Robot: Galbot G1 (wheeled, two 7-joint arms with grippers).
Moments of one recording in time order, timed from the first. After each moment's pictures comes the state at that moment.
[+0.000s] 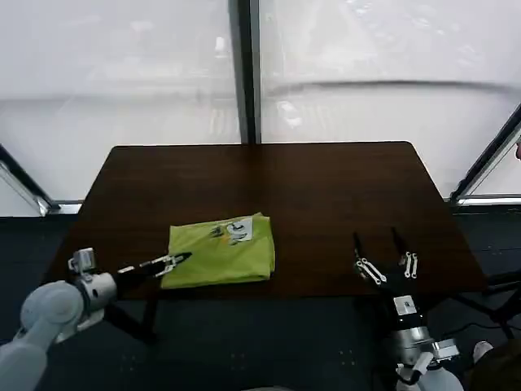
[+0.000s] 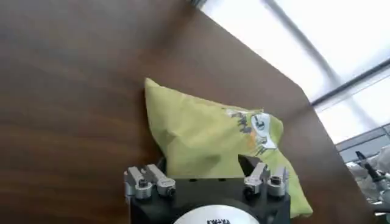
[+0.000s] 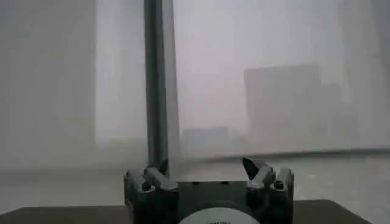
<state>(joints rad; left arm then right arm) 1.46 -0.80 -0.64 -1.92 -1.38 0.74 0.05 -1.75 1.23 0.57 2.10 0.36 0.43 -0.04</state>
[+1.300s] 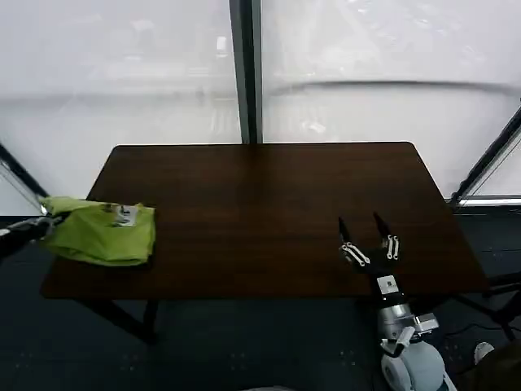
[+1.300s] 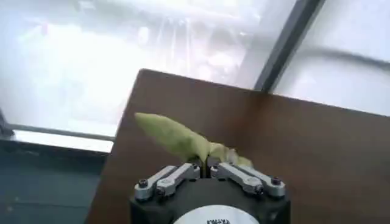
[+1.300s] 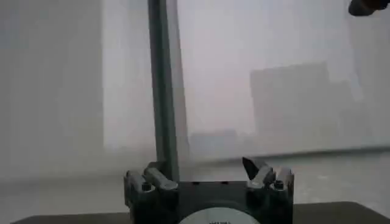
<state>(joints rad) 1.79 -0.62 -1.32 -2.07 -1.41 0.74 -0.09 -1.61 1.17 0.47 2.03 0.39 0.42 0.02</state>
